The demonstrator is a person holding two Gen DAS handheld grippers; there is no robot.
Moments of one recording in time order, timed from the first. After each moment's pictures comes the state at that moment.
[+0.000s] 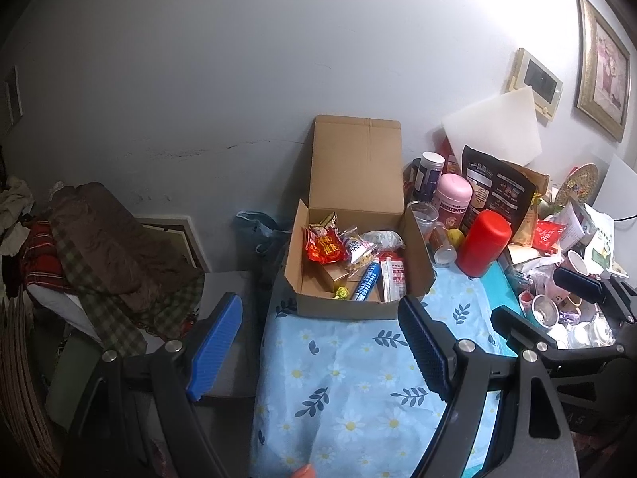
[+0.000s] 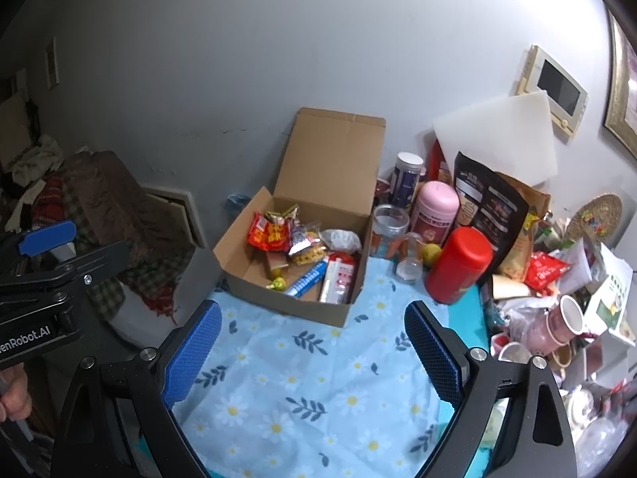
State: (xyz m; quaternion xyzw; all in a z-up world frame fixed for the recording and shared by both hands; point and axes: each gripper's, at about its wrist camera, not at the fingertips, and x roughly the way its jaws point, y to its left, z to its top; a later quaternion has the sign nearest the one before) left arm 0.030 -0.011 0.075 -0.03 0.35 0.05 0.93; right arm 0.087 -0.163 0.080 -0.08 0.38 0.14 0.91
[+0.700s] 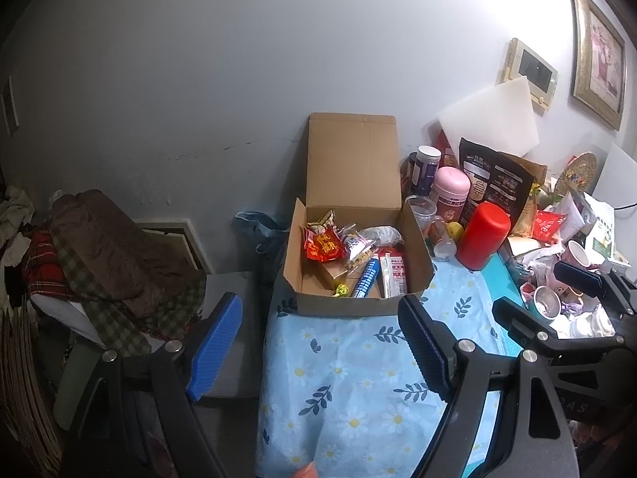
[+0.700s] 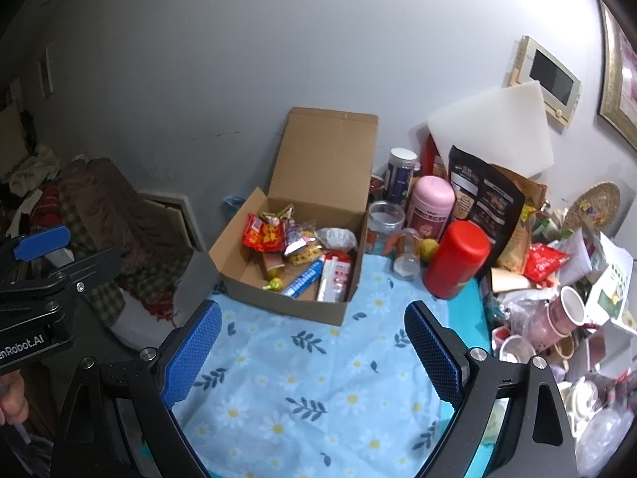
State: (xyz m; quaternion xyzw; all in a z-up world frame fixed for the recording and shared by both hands) left arm 0.032 -0.018 0.078 -0.02 0.36 0.05 0.93; right arm 0.089 -0.171 0.079 -0.06 0.39 0.13 0.91
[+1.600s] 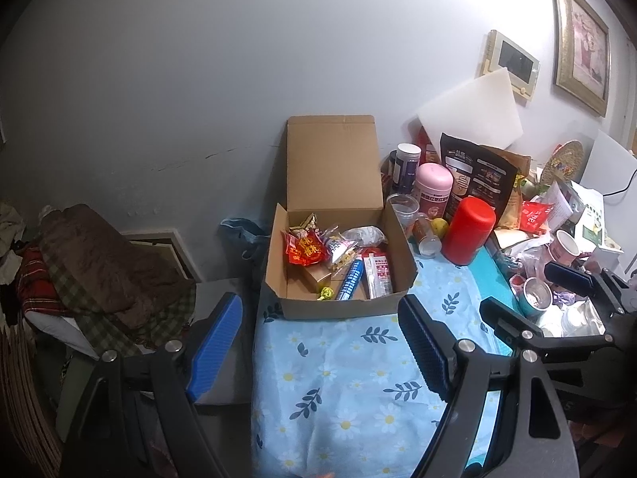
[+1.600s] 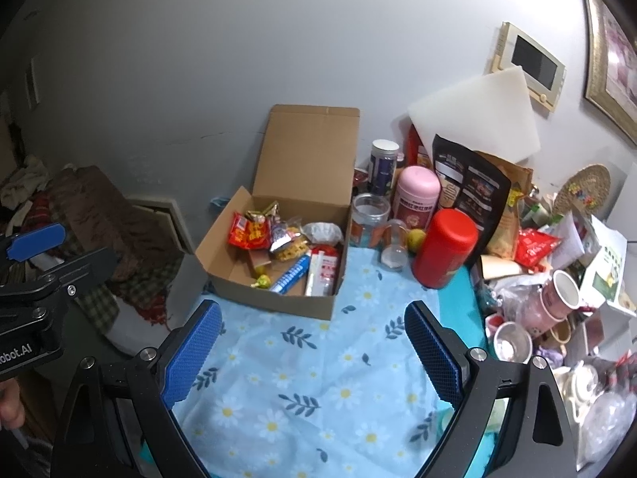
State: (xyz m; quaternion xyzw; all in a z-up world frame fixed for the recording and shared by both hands) left arm 0.035 -0.033 0.082 0.00 0.36 0.02 0.93; right arm 0.090 -0.184 0.076 -0.04 0.39 0.11 0.91
